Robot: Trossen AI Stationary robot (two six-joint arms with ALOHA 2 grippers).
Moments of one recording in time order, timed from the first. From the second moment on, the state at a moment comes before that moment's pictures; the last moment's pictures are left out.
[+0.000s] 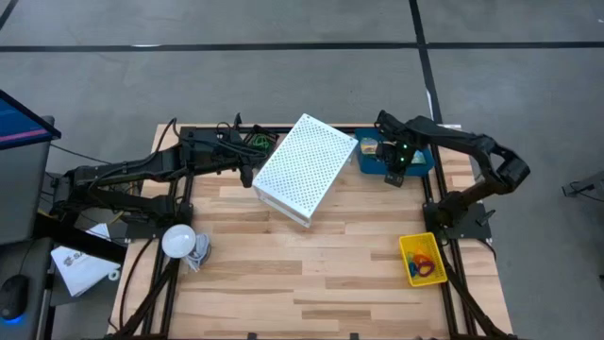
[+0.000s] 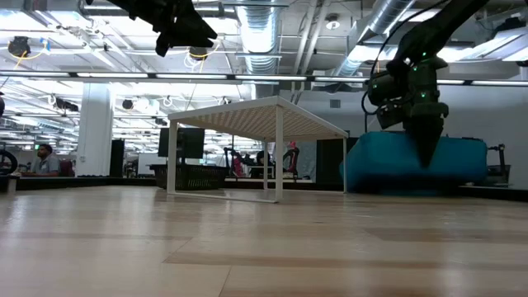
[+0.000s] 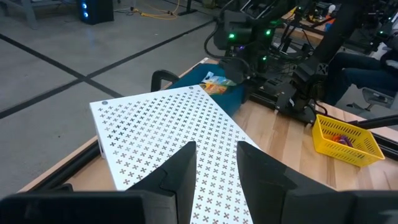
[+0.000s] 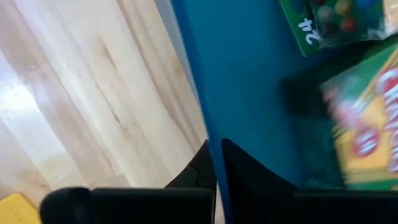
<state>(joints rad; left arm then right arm) 0.26 0.98 0.83 -0.14 -0.16 -0.22 -0.85 1.45 0.91 -1.04 -0.08 -0.44</state>
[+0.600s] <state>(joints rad) 0.24 0.98 0.83 -0.14 -0.17 -0.22 -0.79 1.24 0.91 -1.27 0.02 -0.34</state>
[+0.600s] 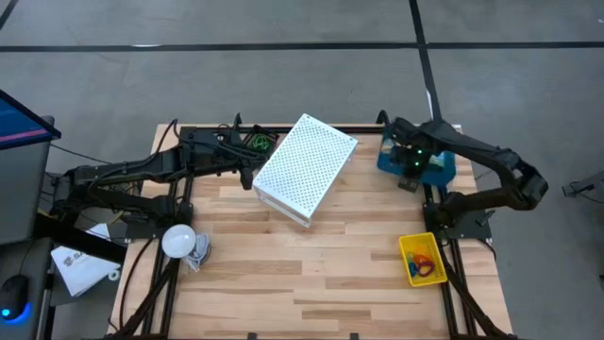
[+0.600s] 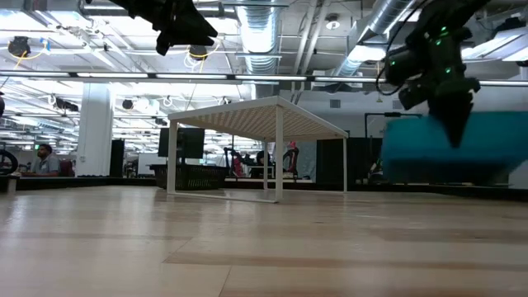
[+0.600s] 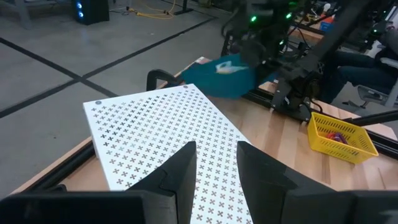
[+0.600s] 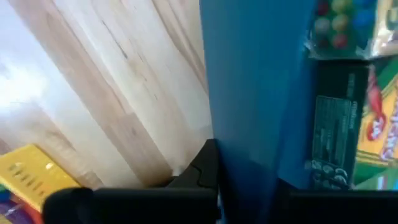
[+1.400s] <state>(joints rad) 0.22 0.98 0.83 -0.14 -0.16 -0.25 -0.69 1.28 1.34 -1.49 0.08 -0.11</state>
